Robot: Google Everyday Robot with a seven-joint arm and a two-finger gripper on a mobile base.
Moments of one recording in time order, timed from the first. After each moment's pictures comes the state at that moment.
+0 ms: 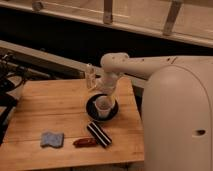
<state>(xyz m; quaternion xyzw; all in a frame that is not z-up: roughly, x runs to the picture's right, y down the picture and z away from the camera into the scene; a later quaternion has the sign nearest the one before) -0.023 0.056 0.789 -0.29 0.24 0.82 0.42</state>
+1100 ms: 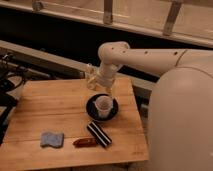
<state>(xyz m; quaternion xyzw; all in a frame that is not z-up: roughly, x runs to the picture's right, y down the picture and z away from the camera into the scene) -0.028 0.016 0.750 -0.28 0.21 0.82 0.45</state>
